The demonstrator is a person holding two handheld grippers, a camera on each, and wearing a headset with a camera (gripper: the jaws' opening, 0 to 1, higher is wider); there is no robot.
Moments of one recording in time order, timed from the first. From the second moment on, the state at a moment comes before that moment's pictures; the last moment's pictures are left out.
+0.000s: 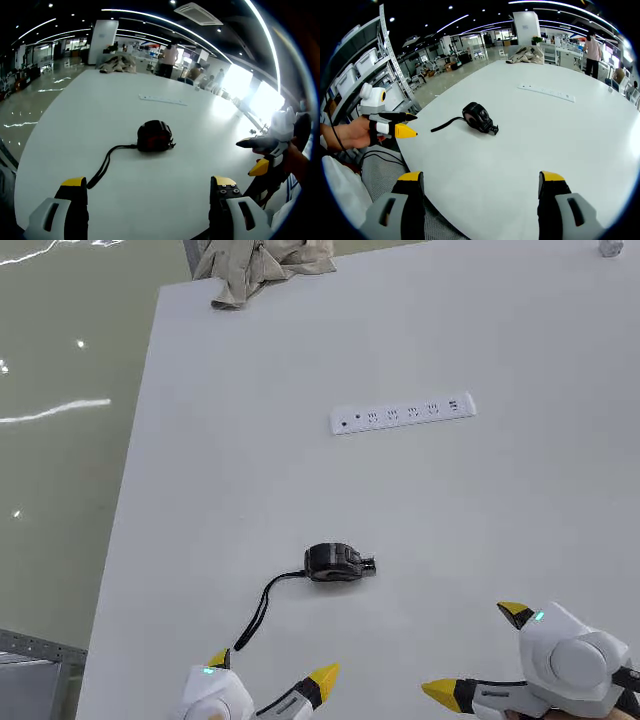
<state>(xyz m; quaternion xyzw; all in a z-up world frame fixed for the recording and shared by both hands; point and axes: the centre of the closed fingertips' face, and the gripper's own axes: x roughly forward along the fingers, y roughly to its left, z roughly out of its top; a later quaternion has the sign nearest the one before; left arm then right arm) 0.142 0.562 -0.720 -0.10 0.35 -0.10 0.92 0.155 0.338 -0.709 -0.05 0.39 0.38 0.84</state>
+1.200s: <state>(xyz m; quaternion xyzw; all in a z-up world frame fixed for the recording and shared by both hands) 0.166 0.550 -0.736 -0.08 0.35 -0.14 0.92 0.179 0.358 -0.732 -0.08 0.39 0.40 0.82</state>
